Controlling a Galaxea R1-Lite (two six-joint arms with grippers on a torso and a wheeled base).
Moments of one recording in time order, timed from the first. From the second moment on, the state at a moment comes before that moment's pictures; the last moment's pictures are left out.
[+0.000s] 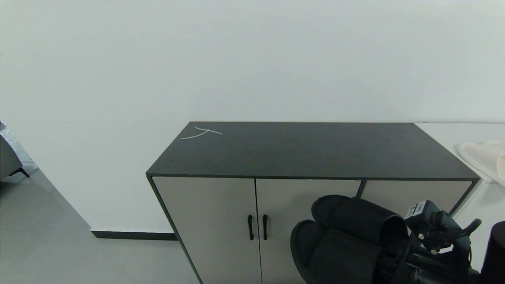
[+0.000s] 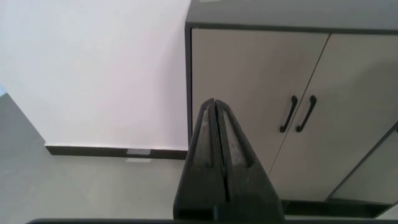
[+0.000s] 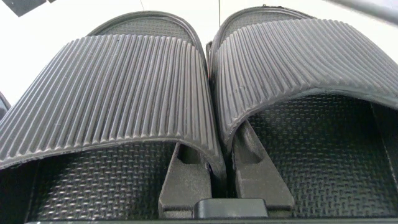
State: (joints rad) left arm 0.00 0.00 0.00 0.00 0.03 -0.01; right arm 0.80 1.46 -0.17 -1.04 0.00 0.06
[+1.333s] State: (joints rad) left arm 0.00 0.00 0.00 0.00 0.03 -0.01; right arm 0.80 1.47 -0.17 -1.04 0.00 0.06
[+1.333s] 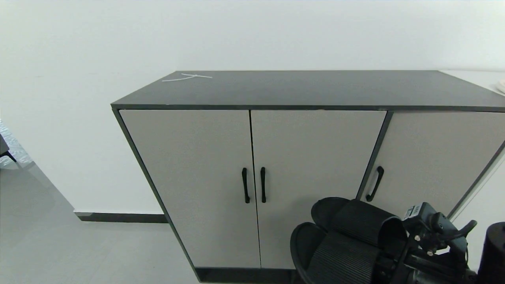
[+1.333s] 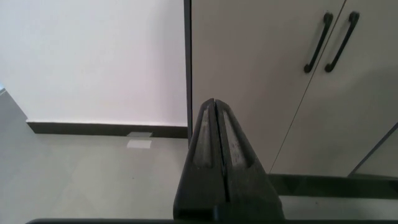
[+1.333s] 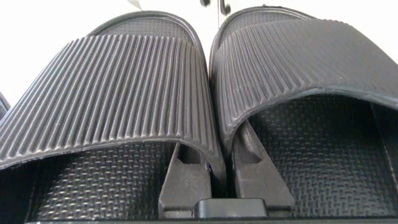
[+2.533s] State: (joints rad) left arm 0.00 0.00 0.00 0.00 0.03 0.00; right arm 0.81 1.49 -0.14 -1.04 0.00 0.02
